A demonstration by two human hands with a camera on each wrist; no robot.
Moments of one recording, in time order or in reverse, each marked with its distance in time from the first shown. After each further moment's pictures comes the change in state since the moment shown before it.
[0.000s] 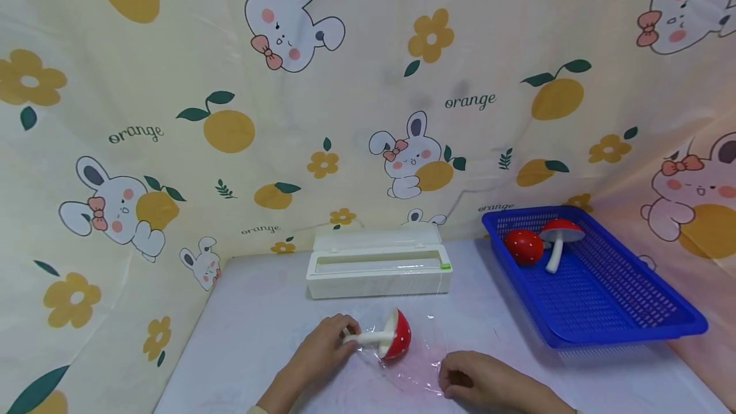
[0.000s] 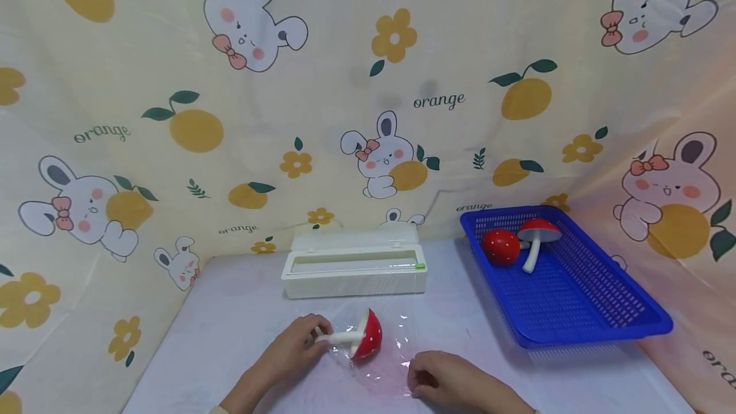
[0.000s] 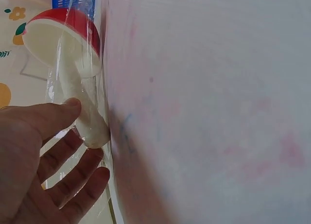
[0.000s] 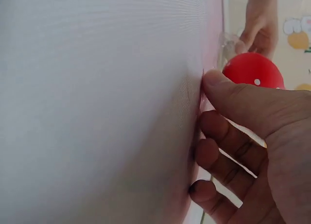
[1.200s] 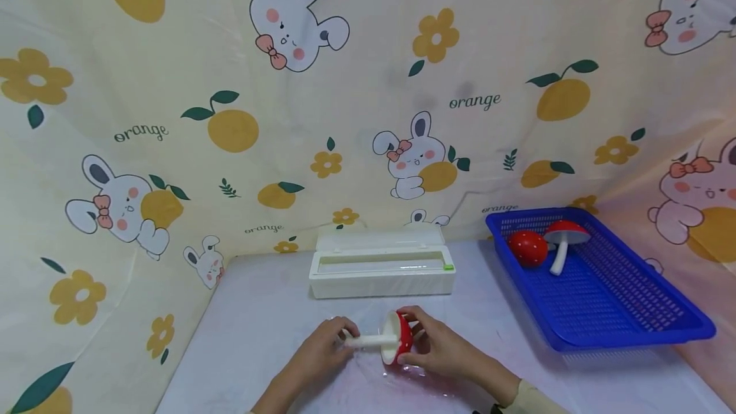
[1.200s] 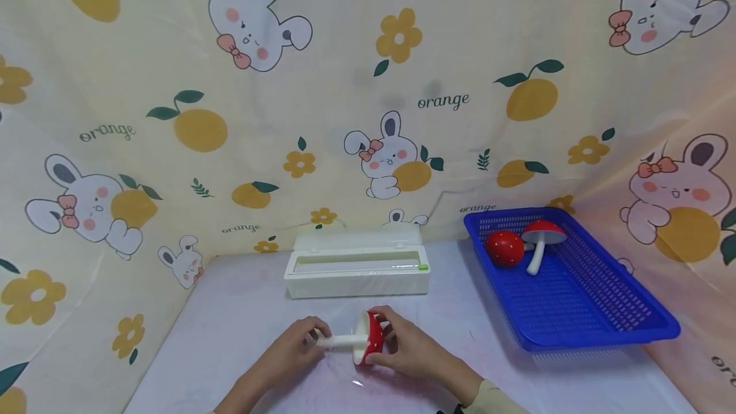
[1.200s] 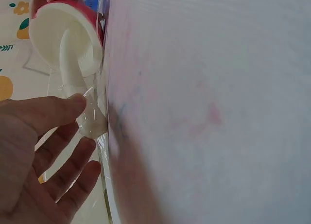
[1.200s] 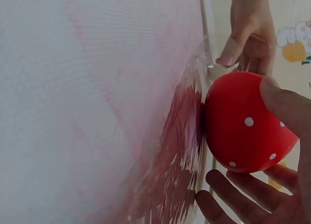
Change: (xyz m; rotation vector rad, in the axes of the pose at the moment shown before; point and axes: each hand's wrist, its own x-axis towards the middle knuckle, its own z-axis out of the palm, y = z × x) left_hand -0.009 -0.006 -0.003 -0.103 0.039 0.091; right_hand 0.076 -0.029 0.007 -0.040 0.291 -0.276
